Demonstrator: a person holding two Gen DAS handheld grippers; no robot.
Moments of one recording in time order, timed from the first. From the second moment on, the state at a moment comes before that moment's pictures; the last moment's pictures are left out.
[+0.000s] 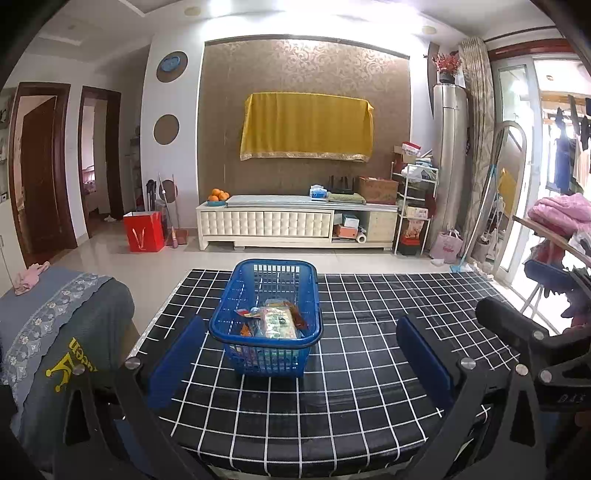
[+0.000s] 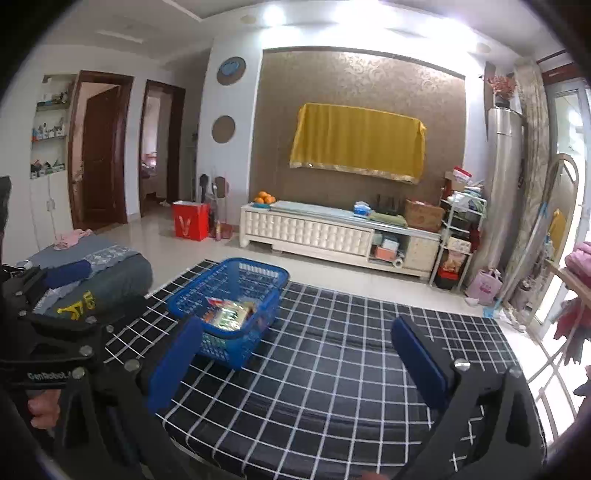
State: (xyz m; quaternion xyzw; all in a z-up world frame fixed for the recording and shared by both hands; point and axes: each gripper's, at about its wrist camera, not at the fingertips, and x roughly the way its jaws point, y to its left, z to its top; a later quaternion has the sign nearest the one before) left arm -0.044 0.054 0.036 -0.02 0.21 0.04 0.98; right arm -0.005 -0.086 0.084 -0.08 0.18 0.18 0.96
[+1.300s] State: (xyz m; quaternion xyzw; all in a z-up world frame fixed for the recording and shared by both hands) left arm -0.060 0.041 0.037 -0.03 0.21 0.02 0.98; right arm -0.019 -0.094 0.075 -0.06 0.20 0.18 0.96
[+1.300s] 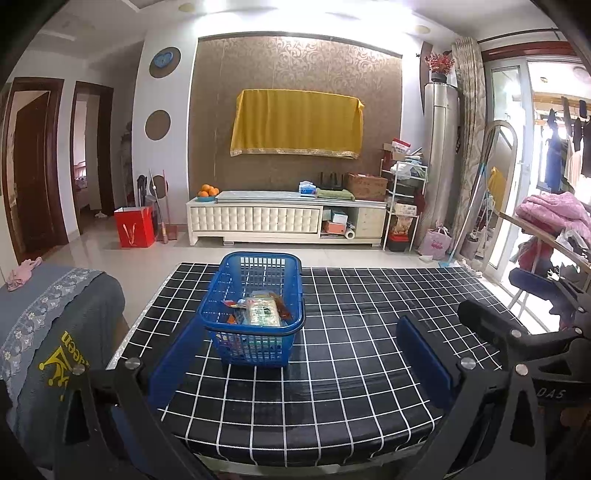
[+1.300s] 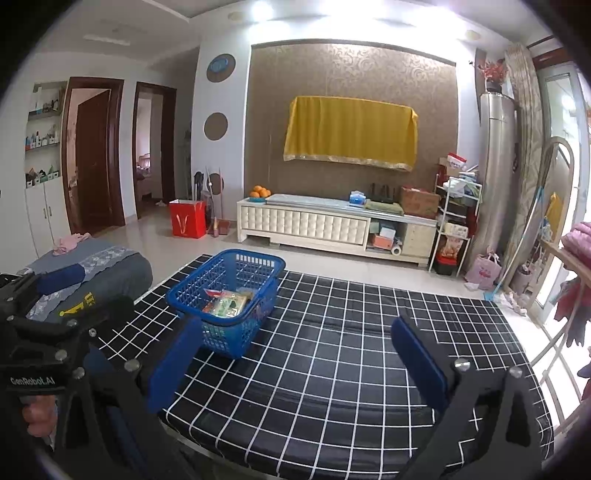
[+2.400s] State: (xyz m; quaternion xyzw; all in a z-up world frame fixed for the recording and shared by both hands) left arm -0.064 0.040 0.039 -0.02 0.21 0.02 0.98; right arm -0.022 -0.094 0.077 -0.06 0.19 0.17 0.96
